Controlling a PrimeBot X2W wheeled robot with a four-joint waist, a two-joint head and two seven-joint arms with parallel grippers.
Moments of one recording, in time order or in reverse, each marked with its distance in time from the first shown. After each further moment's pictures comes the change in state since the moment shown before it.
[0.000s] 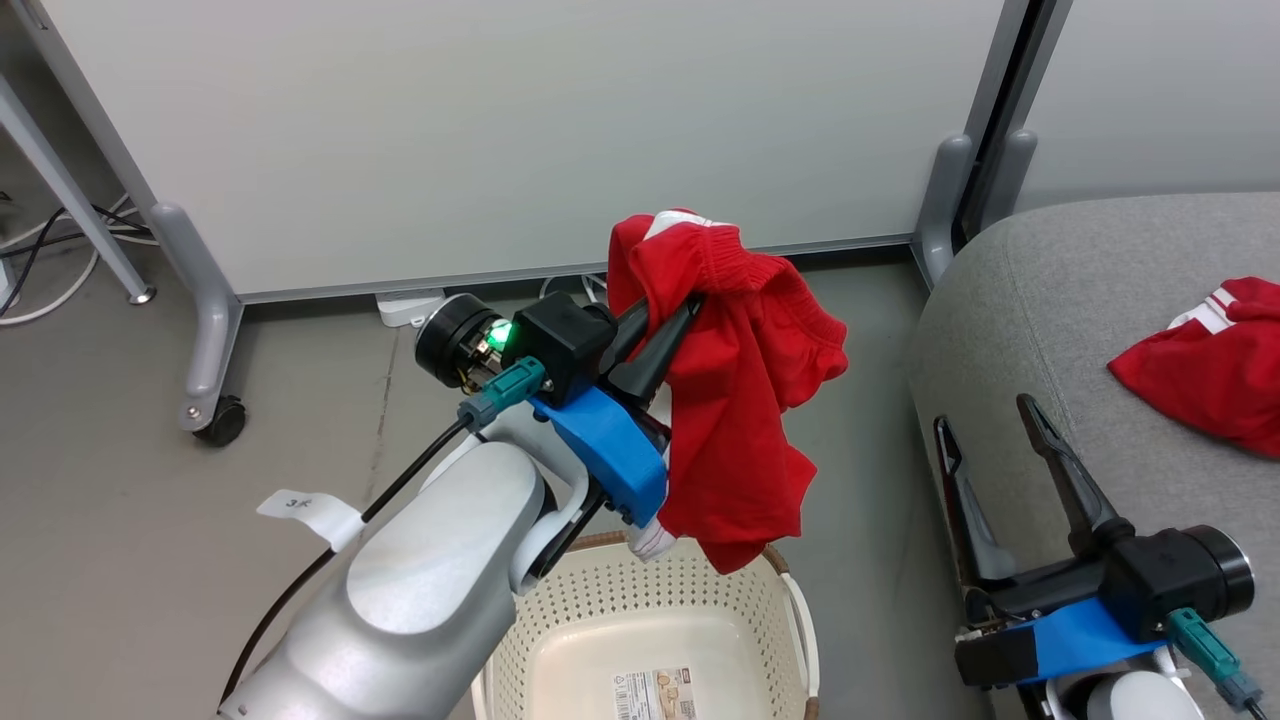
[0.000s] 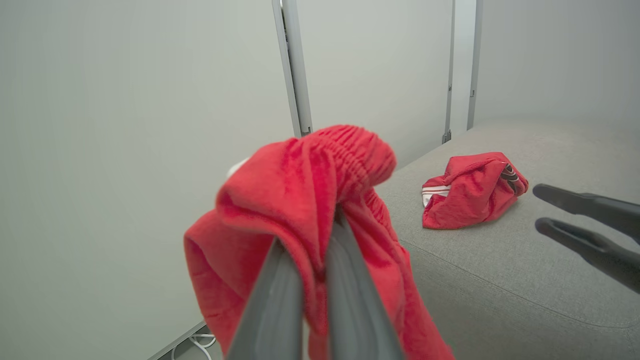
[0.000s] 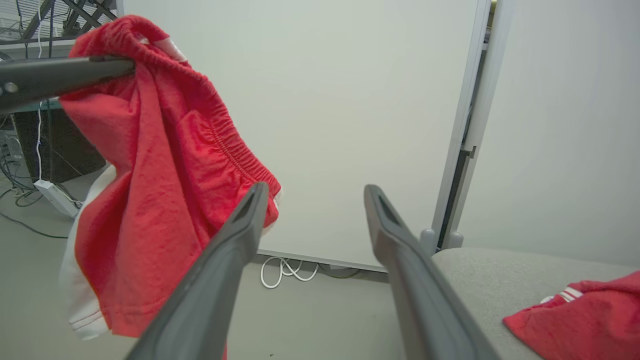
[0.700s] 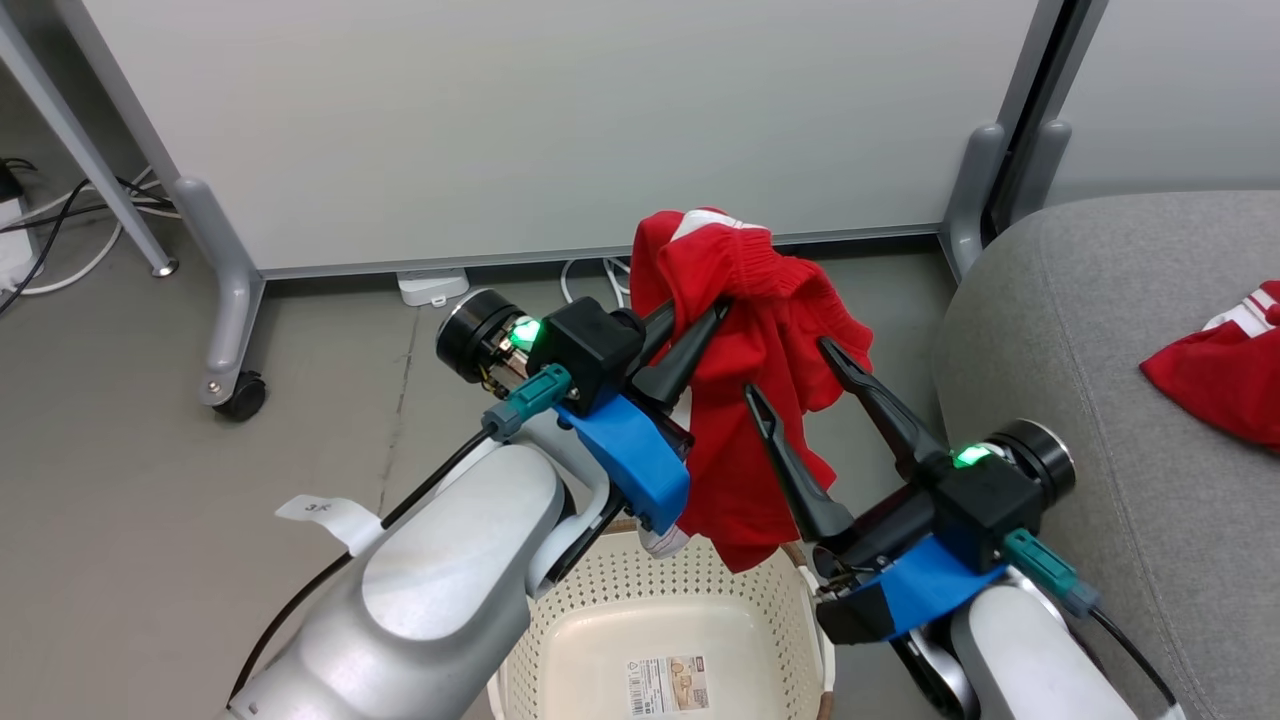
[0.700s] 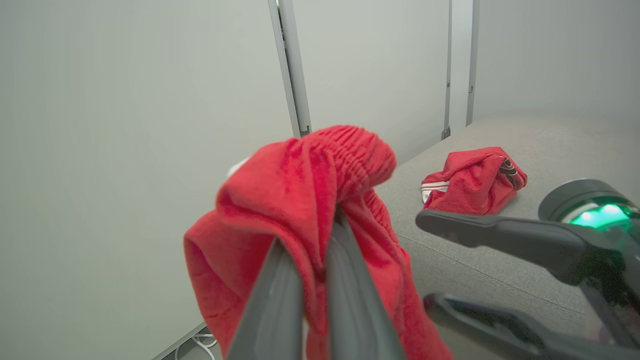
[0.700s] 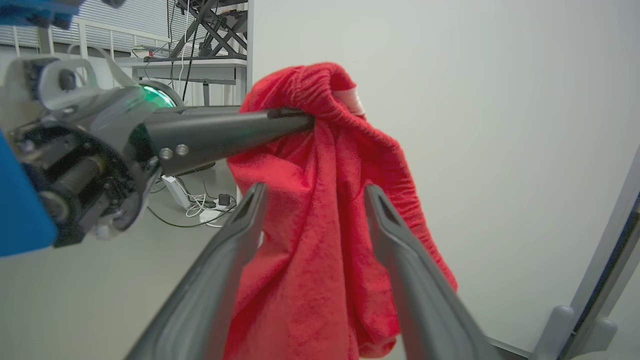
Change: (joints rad) left arm -0.007 -0.002 -0.034 -0.042 0.006 0.014 0.004; right arm -0.215 -0.032 0.309 0.094 0.079 0.000 0.000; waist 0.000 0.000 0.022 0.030
